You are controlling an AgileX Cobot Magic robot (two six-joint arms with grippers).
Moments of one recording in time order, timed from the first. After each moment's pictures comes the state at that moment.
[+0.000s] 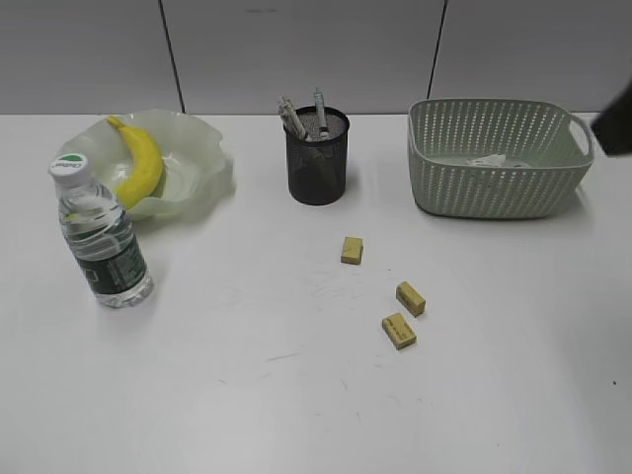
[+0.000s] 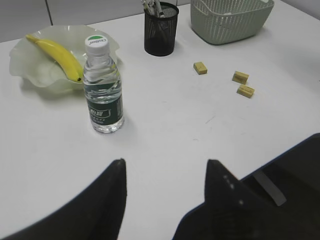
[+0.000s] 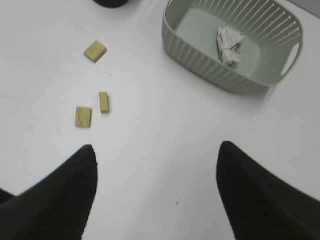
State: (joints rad) left arm -0.73 -0.01 -0.54 0.14 1.07 -0.22; right arm 0.55 1.13 -1.13 -0.15 0.99 0.02
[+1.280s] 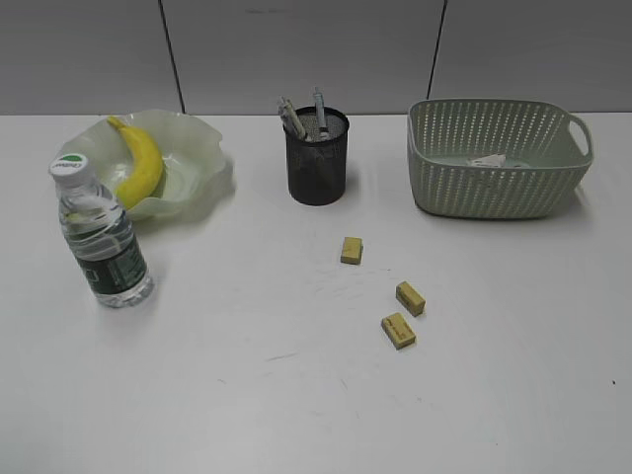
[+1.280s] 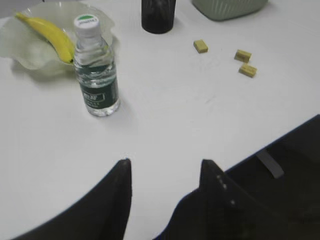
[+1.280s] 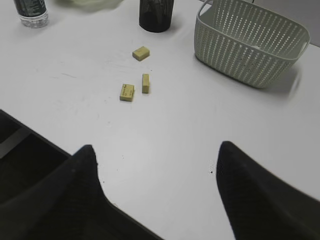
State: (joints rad) left arm -0.73 0.13 -0.55 0.12 1.05 -0.22; right arm 0.55 -0.01 -0.51 0.00 1.03 -0.11
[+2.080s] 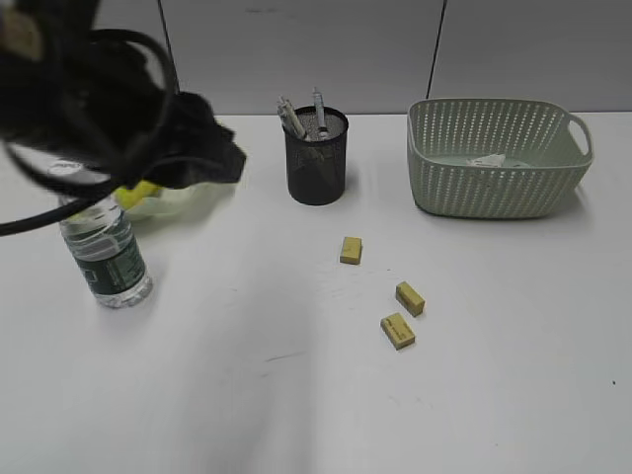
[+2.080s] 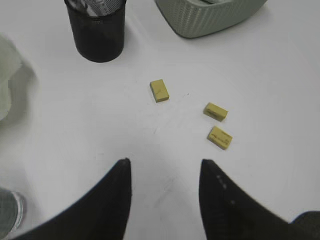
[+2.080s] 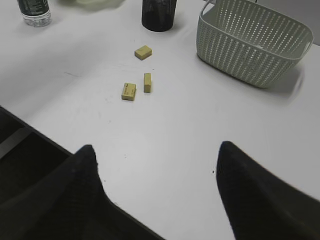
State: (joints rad) left arm -0.73 1.32 -1.00 -0.02 0.54 -0.22; right arm 0.55 -0.01 -0.51 0.01 1.03 -0.11
